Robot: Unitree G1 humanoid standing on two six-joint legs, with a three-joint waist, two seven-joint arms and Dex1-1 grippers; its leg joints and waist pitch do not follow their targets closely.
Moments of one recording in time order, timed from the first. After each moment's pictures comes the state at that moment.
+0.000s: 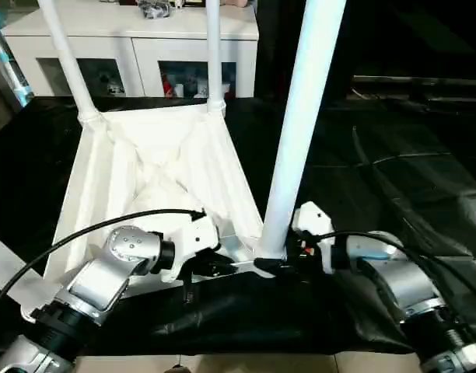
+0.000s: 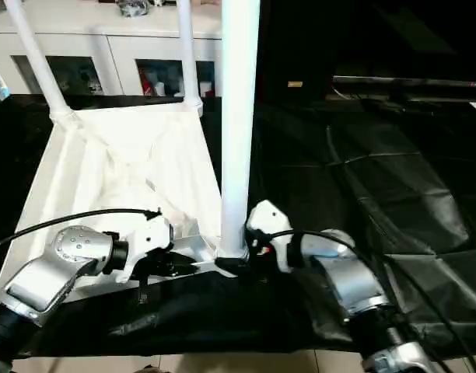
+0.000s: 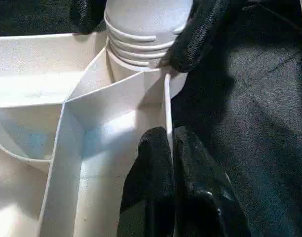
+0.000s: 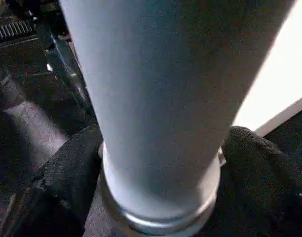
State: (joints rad) left arm -0.36 0.53 -0.41 0.13 -0.09 0.28 -1.08; right arm -0.37 -0.37 0.27 0.30 0.15 0.18 1.04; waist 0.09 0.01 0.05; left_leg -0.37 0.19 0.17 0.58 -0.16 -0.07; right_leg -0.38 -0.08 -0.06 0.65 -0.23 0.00
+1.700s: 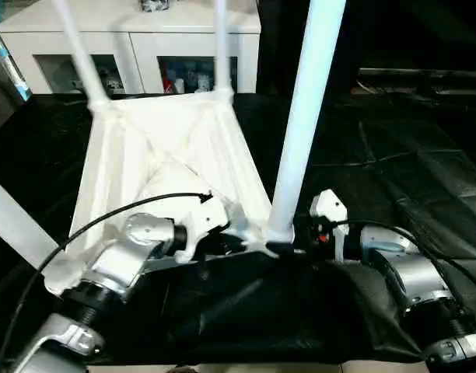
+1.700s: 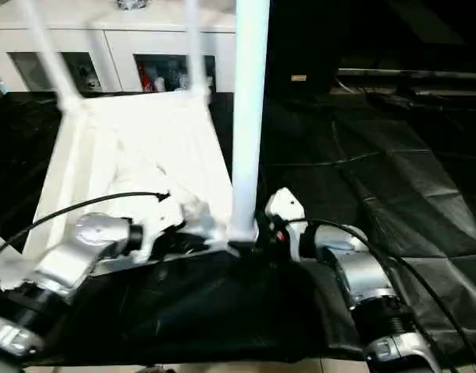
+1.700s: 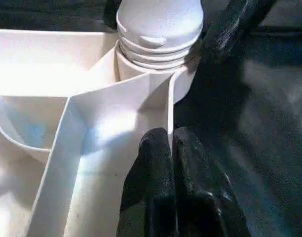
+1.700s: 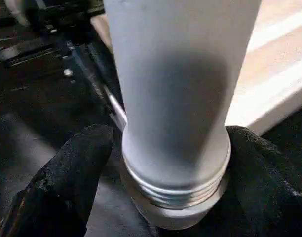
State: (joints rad) left arm -0.48 0.42 -0.35 0.36 -0.07 0.19 -1.13; right arm -0.41 -0.38 0.18 0.44 0.19 0.13 1.14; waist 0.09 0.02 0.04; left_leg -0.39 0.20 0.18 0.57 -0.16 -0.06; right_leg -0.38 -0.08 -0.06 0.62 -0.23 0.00
